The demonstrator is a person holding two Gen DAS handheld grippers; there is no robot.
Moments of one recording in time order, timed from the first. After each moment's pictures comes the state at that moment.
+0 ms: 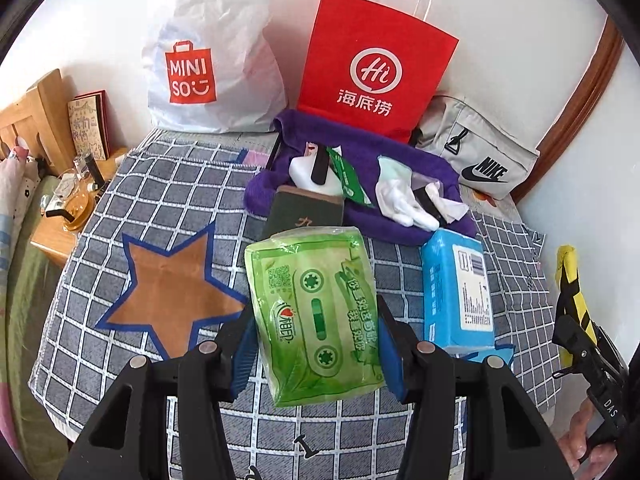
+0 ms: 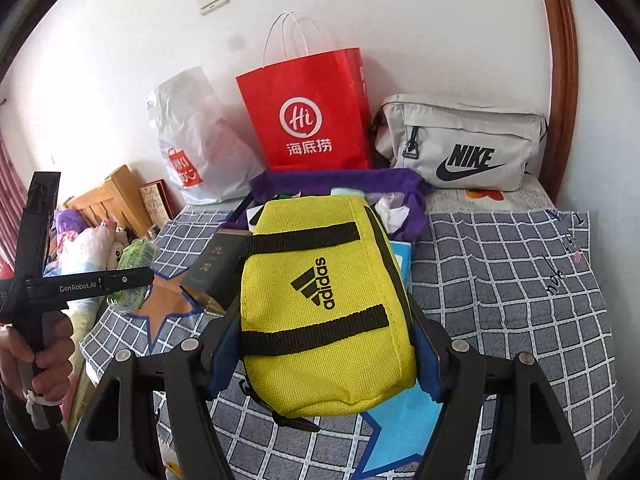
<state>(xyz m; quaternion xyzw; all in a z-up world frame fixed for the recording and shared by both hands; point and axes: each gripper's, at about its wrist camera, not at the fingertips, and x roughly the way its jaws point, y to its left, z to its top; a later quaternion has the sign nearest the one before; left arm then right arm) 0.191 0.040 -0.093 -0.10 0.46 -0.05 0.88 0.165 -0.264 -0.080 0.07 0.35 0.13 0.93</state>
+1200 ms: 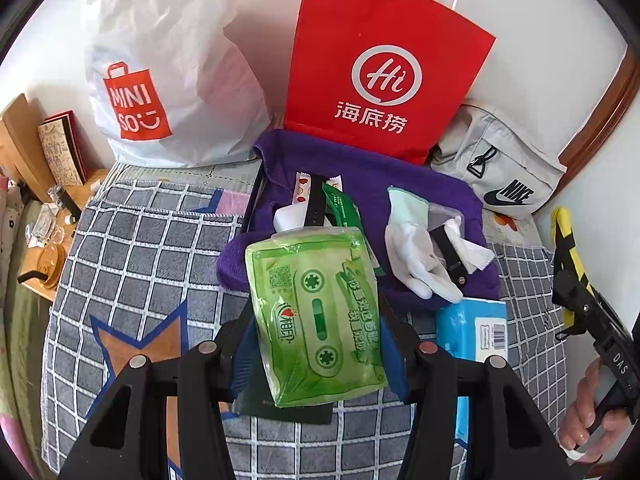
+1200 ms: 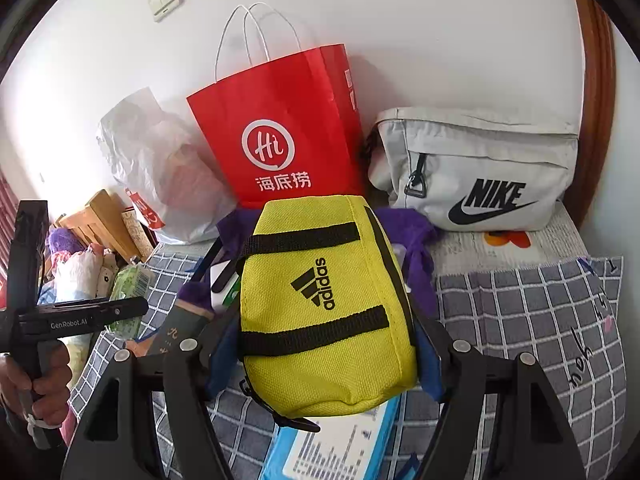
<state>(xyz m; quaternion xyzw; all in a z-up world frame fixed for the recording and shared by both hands) 0.312 0.025 -0.100 -0.08 0.49 -0.05 0.87 0.312 -0.268 -0.080 0.08 0.36 0.13 0.92</state>
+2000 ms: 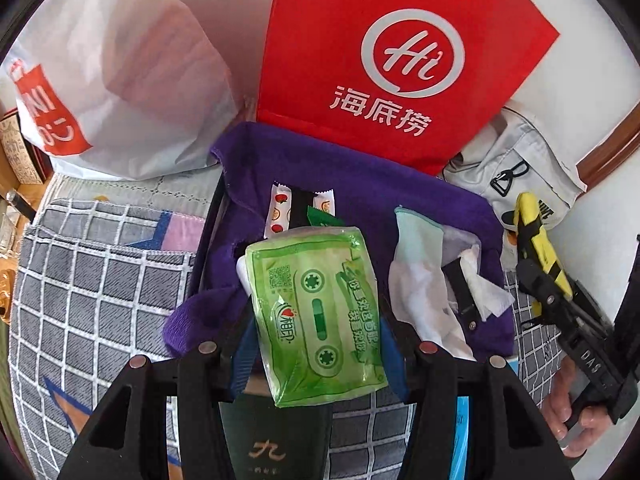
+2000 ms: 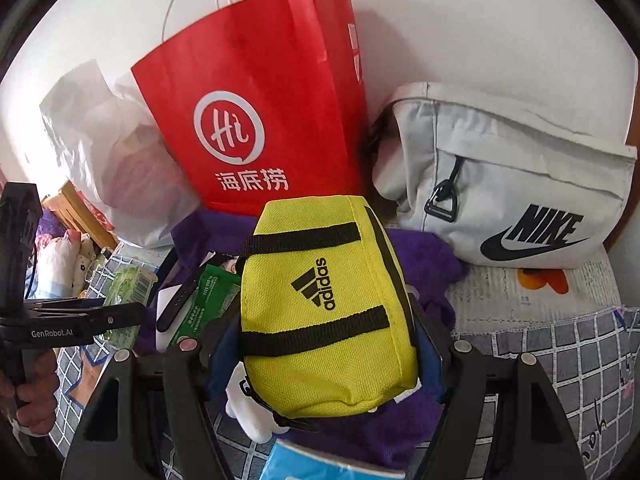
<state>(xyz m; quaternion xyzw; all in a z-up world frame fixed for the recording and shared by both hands) 0.409 0.019 -0.143 -0.11 0.53 -0.08 0.84 0.429 -0.247 -0.122 0.05 0.42 0.13 0.90</state>
